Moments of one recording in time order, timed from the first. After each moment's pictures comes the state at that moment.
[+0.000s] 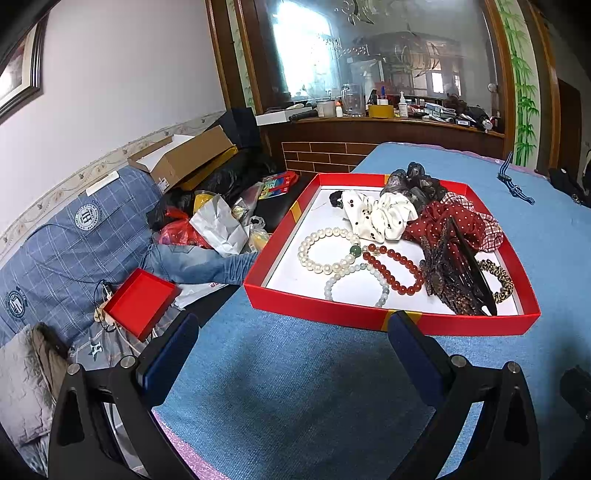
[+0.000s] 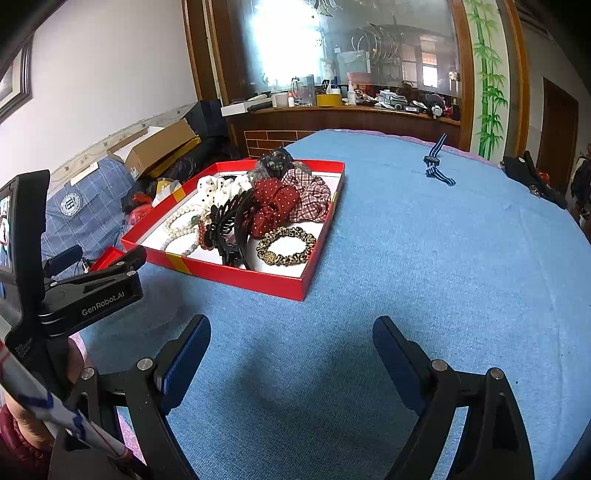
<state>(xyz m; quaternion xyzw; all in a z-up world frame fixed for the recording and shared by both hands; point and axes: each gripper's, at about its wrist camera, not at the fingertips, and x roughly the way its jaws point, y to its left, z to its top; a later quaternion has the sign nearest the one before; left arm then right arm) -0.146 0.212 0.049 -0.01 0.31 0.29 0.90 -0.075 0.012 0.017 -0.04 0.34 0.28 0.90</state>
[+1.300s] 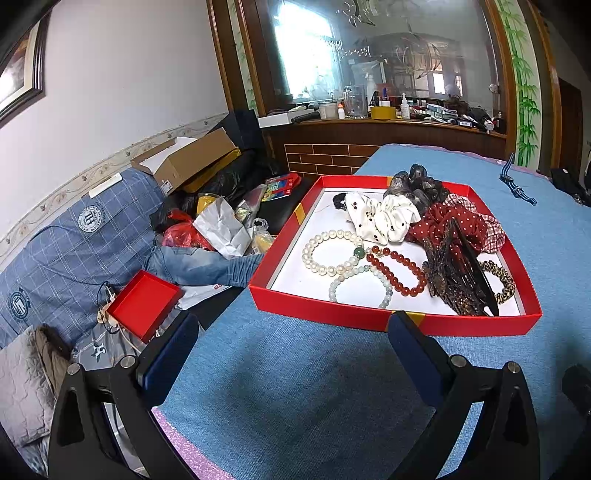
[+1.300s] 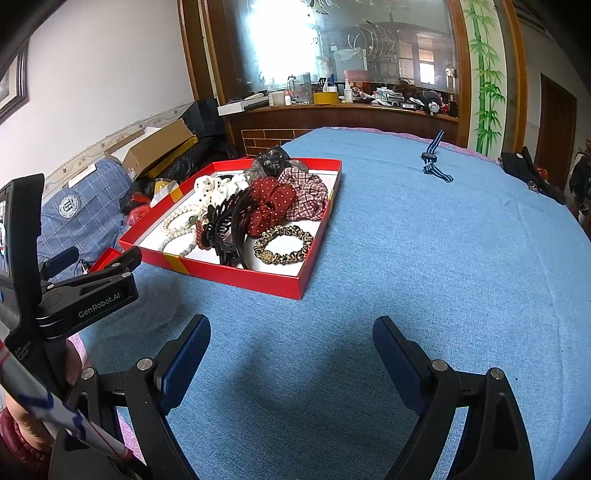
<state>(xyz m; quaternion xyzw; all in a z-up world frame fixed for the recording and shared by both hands) -0.147 0.213 0.050 -0.01 0.31 0.30 0.90 -0.074 0.011 0.018 -0.04 0.34 0.28 0.90</state>
